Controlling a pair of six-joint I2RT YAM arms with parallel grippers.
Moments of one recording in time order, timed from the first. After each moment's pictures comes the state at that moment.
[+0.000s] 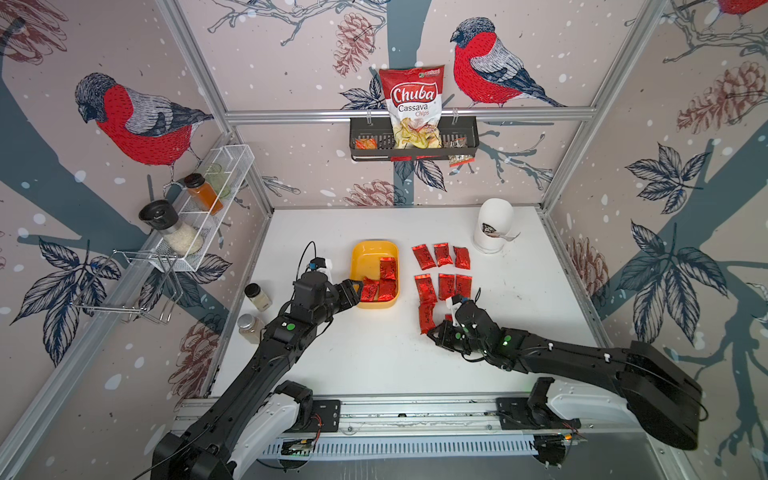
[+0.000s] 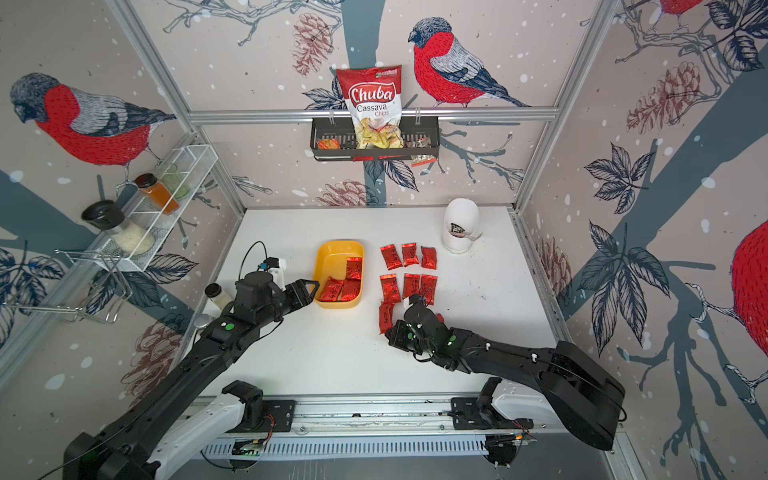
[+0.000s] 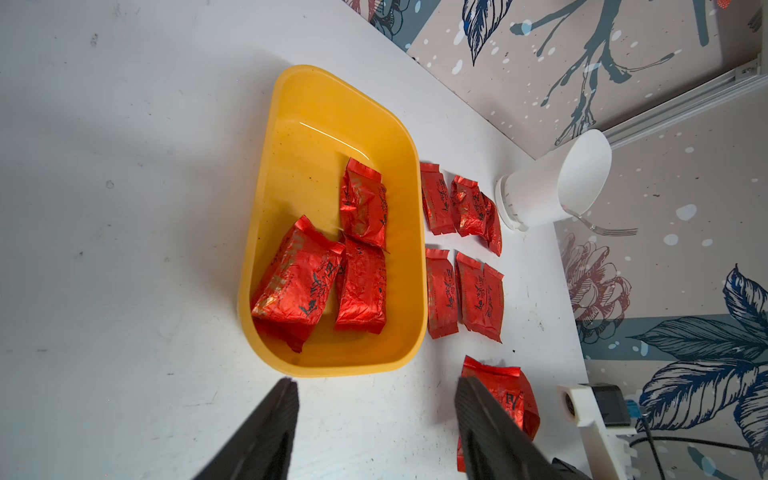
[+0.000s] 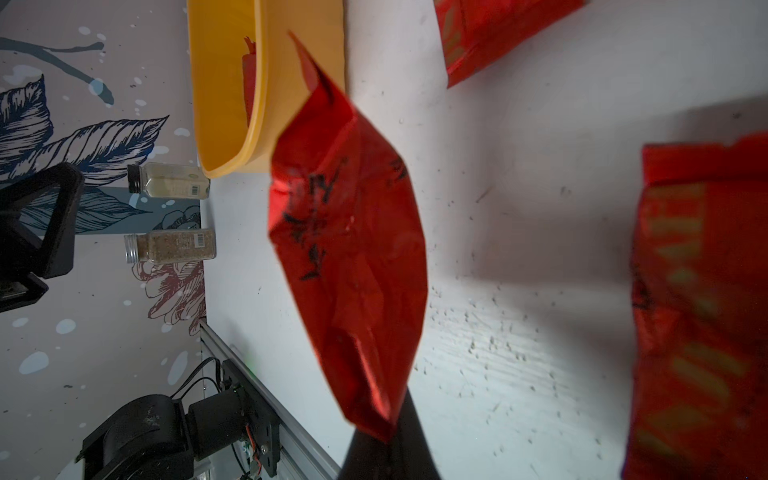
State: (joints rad) left arm -0.35 0.87 0.59 -0.28 0.18 -0.72; right arm 0.97 1.20 0.40 0.10 -0.13 1.11
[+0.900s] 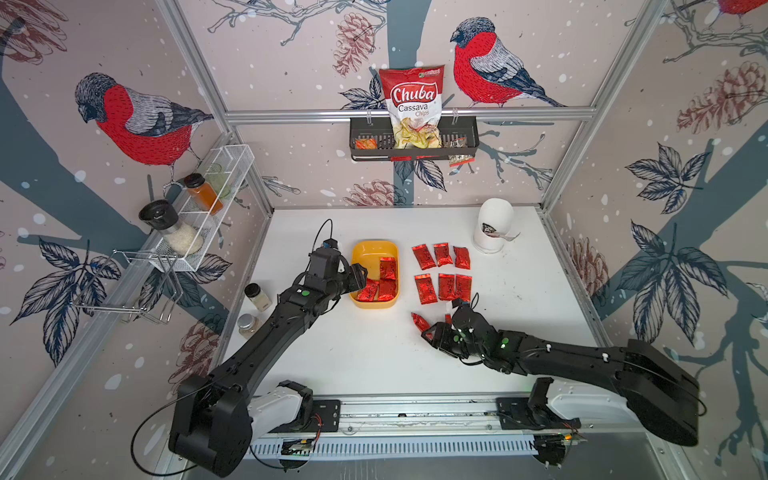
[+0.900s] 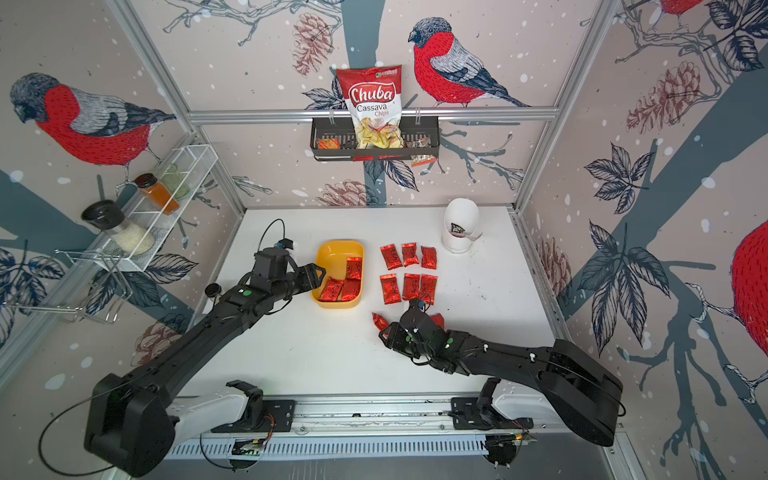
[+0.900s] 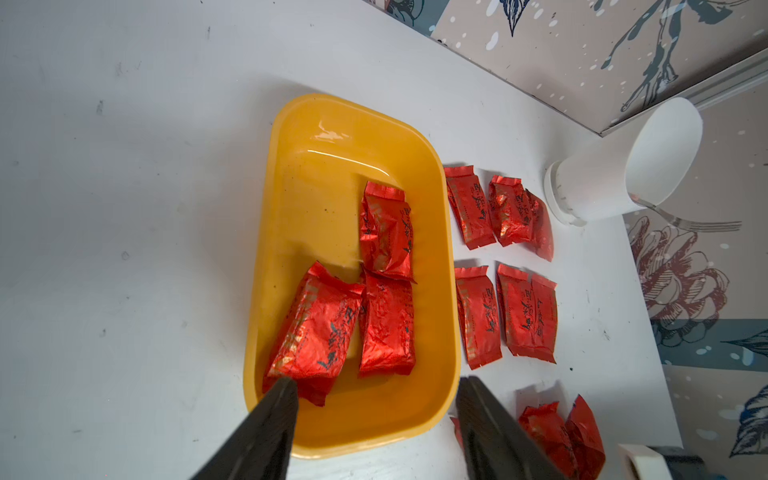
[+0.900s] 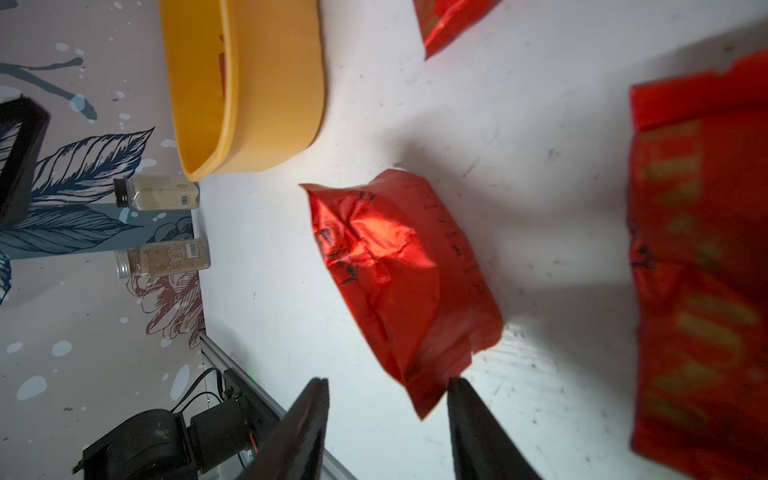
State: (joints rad) left arm -0.35 1.20 0.83 -0.33 0.13 -0.55; right arm 1.02 1.19 0.45 0.02 -0.07 1.17
